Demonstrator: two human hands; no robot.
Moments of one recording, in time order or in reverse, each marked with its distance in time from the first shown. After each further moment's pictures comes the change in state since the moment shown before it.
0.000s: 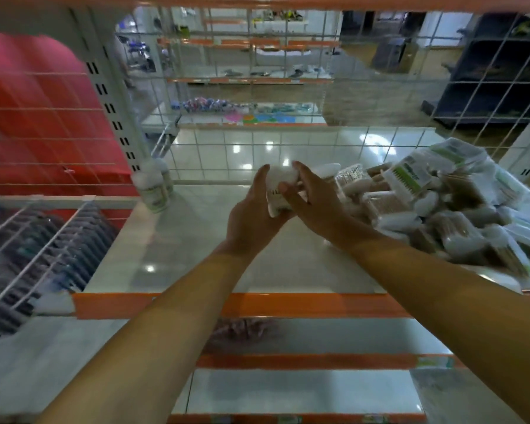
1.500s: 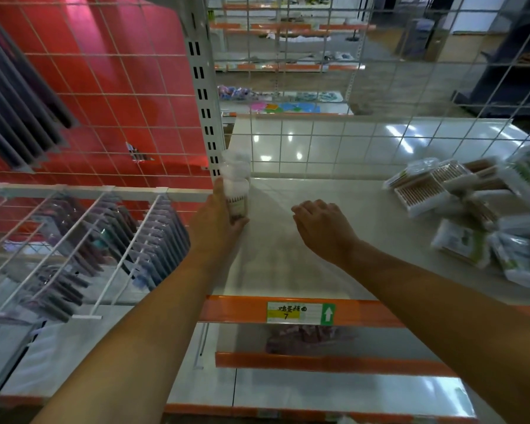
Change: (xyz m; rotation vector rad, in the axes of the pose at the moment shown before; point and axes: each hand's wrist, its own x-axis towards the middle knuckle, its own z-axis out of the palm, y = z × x) left_hand -0.013 -0.210 -0.118 0.226 0.072 -0.190; right_hand 0.033 -0.023 0.168 -0.709 -0.094 -0.293
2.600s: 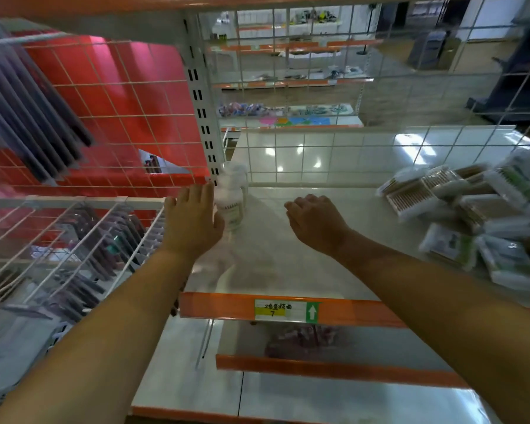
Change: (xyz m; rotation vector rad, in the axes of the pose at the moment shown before) left_hand -0.004 0.018 -0.059 0.593 0.062 0.256; right_hand 0.009 0.008 -0.023 -0.064 0.054 -0.076
